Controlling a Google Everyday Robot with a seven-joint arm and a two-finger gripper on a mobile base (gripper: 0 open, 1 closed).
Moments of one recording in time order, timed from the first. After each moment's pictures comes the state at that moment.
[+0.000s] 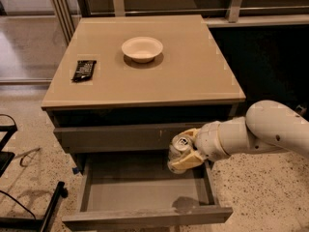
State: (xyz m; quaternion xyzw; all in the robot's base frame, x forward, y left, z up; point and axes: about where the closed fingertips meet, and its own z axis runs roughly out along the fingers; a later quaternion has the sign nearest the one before) arm 0.476 -0.078 0.708 -0.57 0.71 0.22 0.35
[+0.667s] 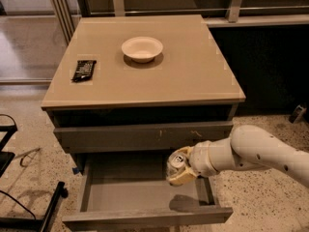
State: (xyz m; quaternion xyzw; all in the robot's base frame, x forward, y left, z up) arm 0.476 -0.074 0.619 -0.58 0.71 0.22 0.33
